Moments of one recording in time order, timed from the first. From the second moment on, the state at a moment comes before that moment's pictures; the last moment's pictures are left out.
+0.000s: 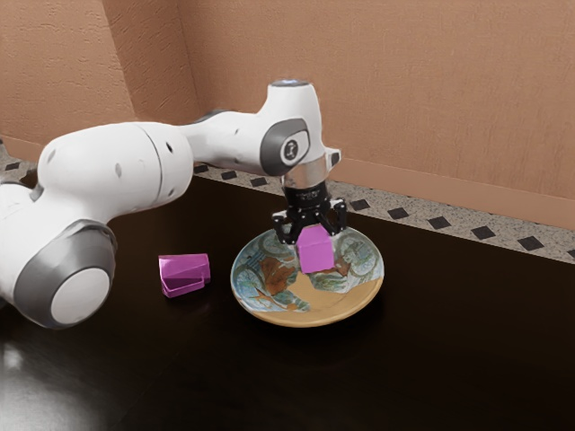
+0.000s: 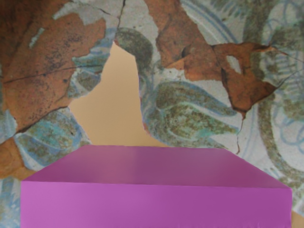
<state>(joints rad) -0.45 0.65 0.30 -1.31 -0.30 1.87 -0.80</state>
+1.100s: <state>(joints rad) -0.40 0.38 0.24 -1.30 -0.23 1.74 -0.78</state>
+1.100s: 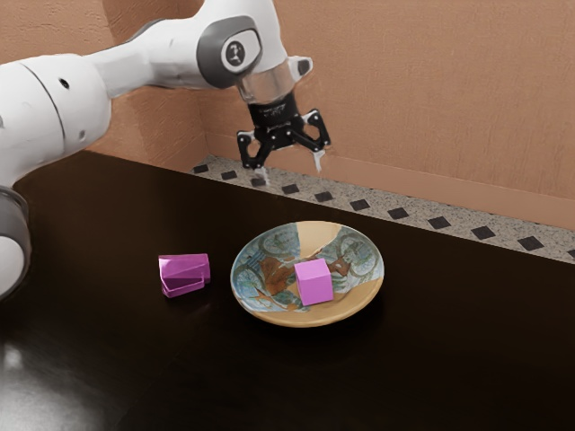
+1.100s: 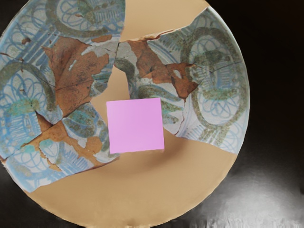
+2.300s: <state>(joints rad) 0.03 -0.01 0.03 -1.63 0.09 1.53 -0.21</state>
